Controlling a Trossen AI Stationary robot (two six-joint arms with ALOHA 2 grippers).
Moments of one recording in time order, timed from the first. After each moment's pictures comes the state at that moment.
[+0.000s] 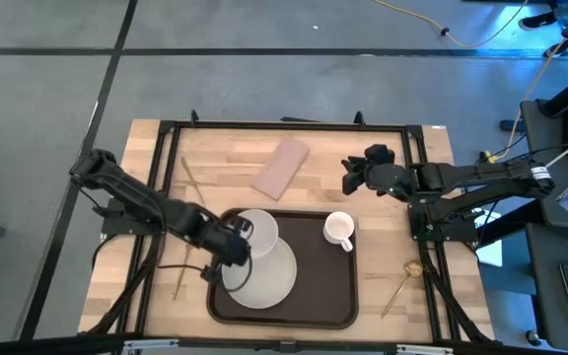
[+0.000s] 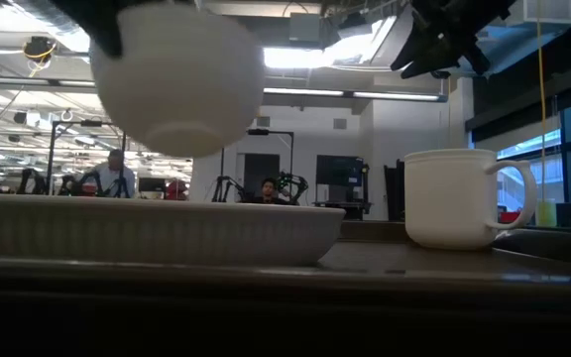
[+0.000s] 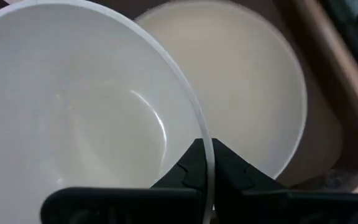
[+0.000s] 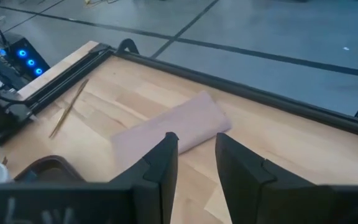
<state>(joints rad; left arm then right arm) -0.44 1.48 1.16 -0.77 -0.08 0.01 0.07 1.05 0.89 -0.47 0.75 0.76</state>
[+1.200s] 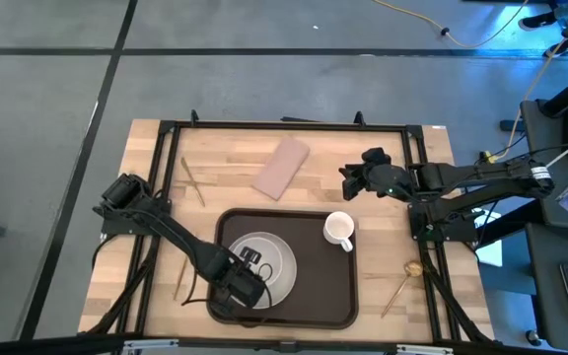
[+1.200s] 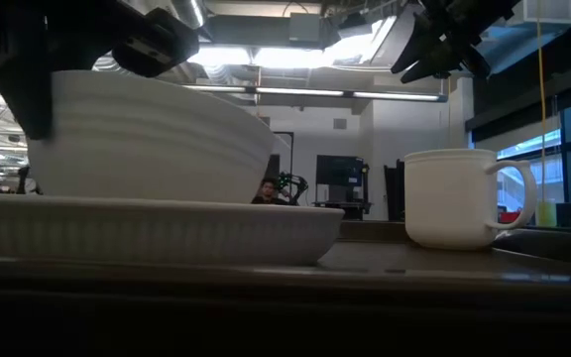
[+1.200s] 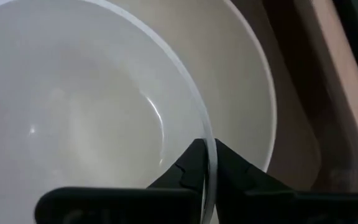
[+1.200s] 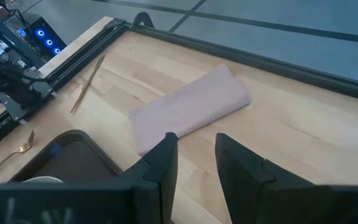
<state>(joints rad) -0.58 1.84 1.36 -0.82 -0.06 -0.14 0.07 1.05 0.89 -0.51 0.63 0.81</state>
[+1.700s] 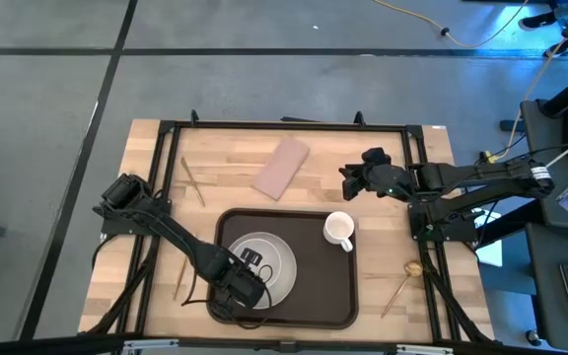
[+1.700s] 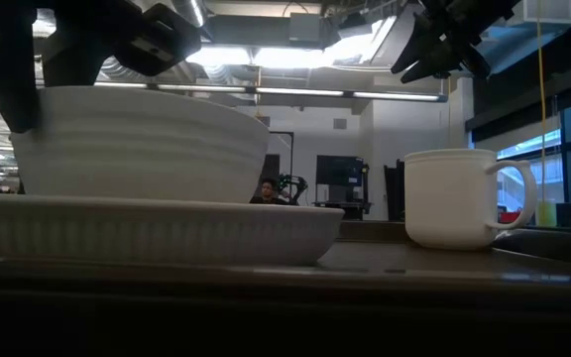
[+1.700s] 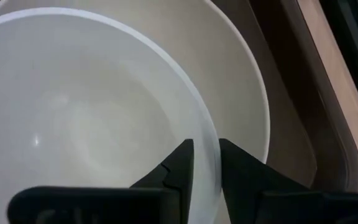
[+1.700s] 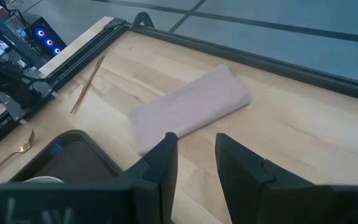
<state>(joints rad) -0.58 1.84 1.36 -0.80 -0.06 -0.12 0.07 1.05 0.89 -0.51 0.62 0.81</state>
